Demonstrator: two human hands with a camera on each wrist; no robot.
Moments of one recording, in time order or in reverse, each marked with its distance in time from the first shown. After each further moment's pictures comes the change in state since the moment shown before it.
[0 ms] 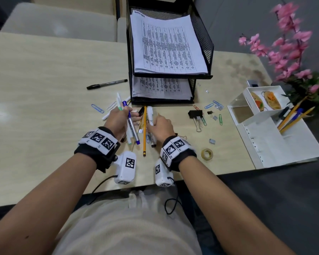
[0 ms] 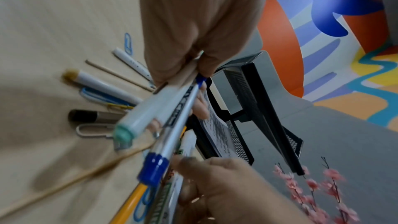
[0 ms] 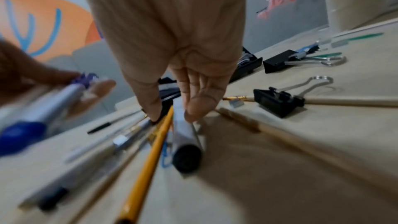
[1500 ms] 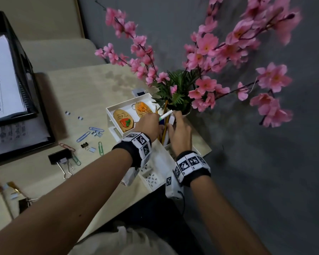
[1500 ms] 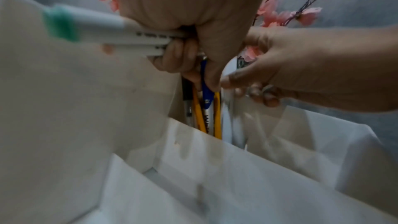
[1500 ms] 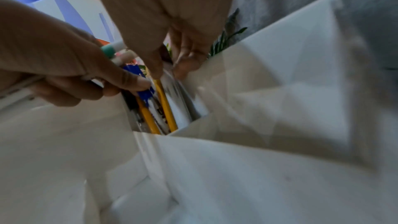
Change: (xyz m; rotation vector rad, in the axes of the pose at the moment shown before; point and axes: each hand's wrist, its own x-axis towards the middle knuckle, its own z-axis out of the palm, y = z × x) left_hand -0.006 -0.085 0.468 1.397 -0.467 0.688; right_hand -0.004 0.304 -0.296 0.023 0.780 0.027
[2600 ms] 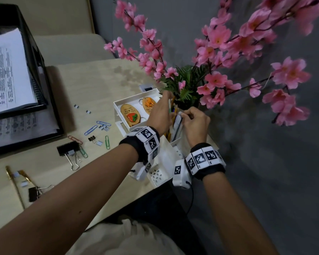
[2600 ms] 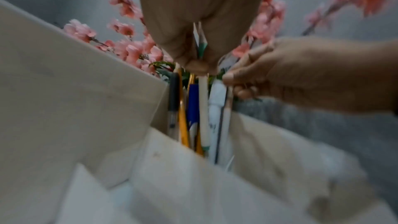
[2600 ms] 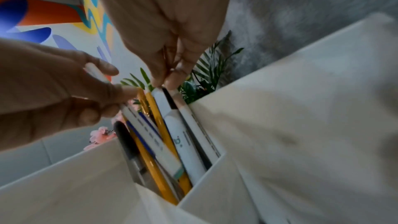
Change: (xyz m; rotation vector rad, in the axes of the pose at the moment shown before) left_hand -0.003 0.010 -0.005 -0.412 0.233 0.221; right_hand 0.019 0.001 -0.019 0.205 0.122 0.098
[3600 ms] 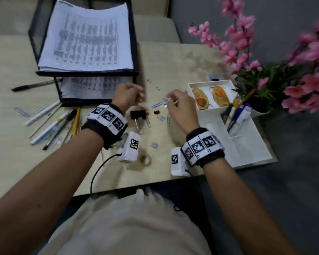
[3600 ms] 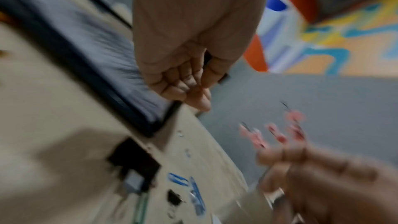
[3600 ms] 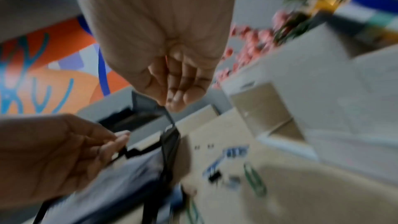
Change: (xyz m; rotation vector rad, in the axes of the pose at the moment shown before) left_hand -0.110 -0.112 -0.188 -0.465 0.441 -0.705; right_hand -0.092 -0.121 0.119 0.003 -0.561 -0.295
